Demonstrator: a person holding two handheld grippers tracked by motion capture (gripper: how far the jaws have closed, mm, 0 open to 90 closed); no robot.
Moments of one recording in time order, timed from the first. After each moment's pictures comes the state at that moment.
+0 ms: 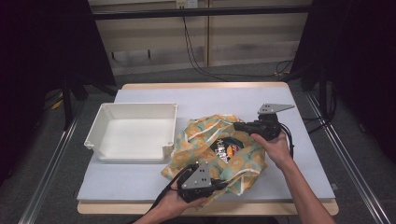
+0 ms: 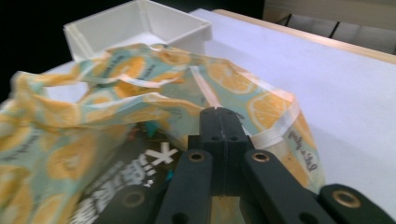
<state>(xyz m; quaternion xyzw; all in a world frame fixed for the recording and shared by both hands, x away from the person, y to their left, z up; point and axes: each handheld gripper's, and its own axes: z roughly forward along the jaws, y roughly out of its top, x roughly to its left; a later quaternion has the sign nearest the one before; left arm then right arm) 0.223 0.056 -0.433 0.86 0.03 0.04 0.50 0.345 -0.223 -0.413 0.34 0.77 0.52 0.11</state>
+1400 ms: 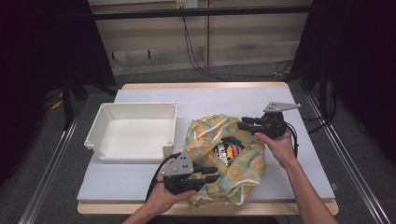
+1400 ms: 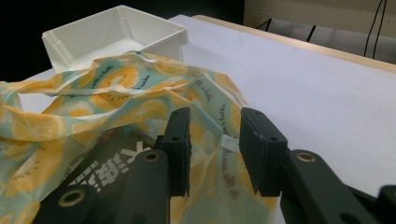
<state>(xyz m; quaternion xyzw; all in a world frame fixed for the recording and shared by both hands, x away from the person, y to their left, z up) 0.242 0.087 -0.402 0.83 0.08 0.02 0.56 0.346 -0.239 -0.414 0.37 0.76 0.52 0.13</state>
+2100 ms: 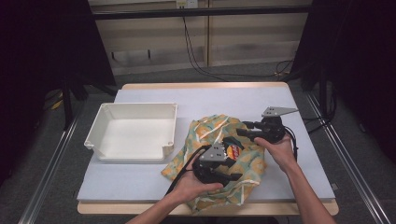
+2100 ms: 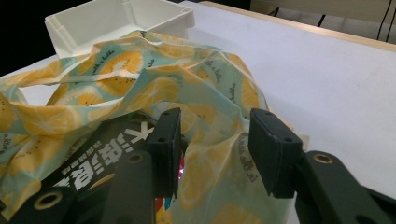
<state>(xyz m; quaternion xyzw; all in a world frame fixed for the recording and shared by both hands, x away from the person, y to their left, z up) 0.266 0.013 -0.428 0.87 0.11 0.00 0.49 0.341 -0.237 -0.426 0.36 0.77 0.51 0.12</state>
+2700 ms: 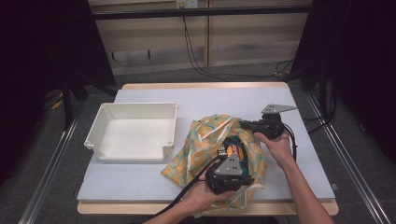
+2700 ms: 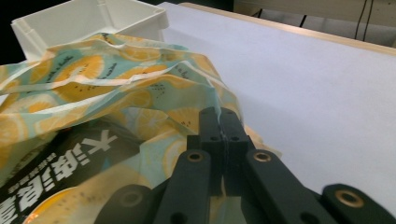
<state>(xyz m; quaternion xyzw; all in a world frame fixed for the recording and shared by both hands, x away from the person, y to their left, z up) 0.234 -0.018 -0.422 0.87 0.05 0.00 0.50 0.357 -0.242 -0.435 0.38 0.76 0.50 0.13</state>
